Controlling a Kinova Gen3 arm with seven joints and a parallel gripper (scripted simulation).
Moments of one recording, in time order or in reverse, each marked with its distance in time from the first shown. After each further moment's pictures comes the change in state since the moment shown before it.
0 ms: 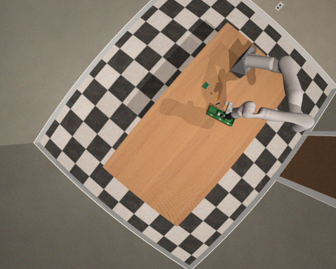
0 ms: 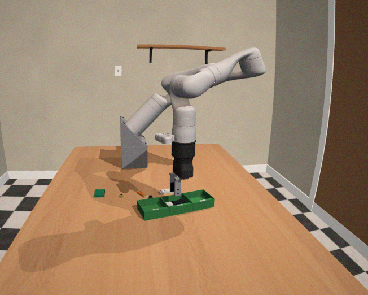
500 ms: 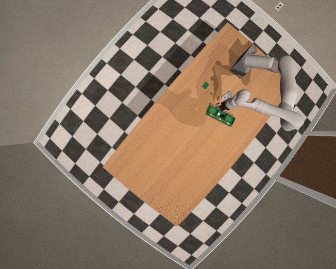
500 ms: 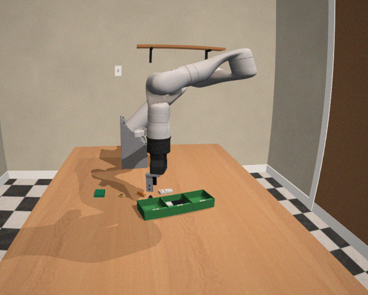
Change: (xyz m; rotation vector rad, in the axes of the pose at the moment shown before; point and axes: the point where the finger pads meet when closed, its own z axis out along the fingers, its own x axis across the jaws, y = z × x) arm 0.053 -0.064 -0.007 -0.002 -0.007 0.563
